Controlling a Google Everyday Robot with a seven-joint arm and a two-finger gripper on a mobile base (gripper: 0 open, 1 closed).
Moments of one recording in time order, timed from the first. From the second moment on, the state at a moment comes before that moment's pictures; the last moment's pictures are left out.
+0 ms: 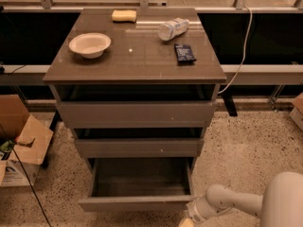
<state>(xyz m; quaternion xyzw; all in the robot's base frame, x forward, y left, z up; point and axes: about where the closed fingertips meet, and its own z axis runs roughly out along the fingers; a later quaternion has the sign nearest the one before) 0.412 -0.155 0.188 -0.42 0.86 0.28 0.10</state>
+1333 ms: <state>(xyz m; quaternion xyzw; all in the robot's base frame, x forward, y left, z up) 0.469 -0.131 0.193 -0.45 0.84 0.26 0.15</state>
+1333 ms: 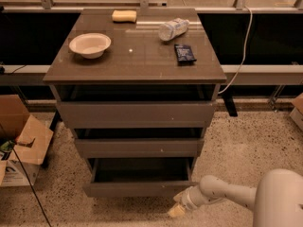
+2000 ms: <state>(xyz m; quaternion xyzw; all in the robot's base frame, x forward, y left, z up) 0.515 -0.131 0.182 -0.46 0.83 0.24 0.20</state>
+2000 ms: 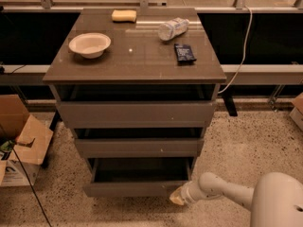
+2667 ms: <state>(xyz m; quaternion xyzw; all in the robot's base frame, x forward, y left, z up) 0.568 -0.137 0.195 -0.47 0.82 0.14 0.30</state>
